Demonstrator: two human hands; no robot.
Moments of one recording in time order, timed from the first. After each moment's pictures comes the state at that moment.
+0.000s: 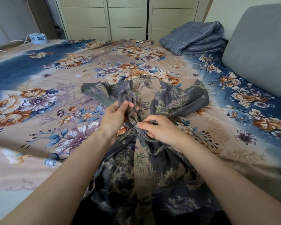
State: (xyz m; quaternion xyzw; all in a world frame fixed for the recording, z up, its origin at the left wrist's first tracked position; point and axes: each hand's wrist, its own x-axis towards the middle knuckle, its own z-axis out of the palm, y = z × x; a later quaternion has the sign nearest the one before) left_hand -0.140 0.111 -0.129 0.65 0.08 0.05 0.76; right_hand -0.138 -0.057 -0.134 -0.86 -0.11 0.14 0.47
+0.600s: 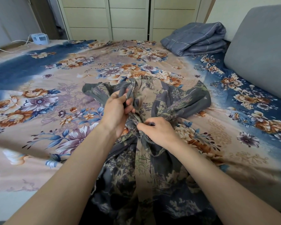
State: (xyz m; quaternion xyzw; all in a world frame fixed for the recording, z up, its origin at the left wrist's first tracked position) left_hand -0.137 0.102 -0.100 0.54 0.04 0.08 0.84; right_hand -0.130 -0.040 -0.148 -0.90 -0.08 0.05 0.43
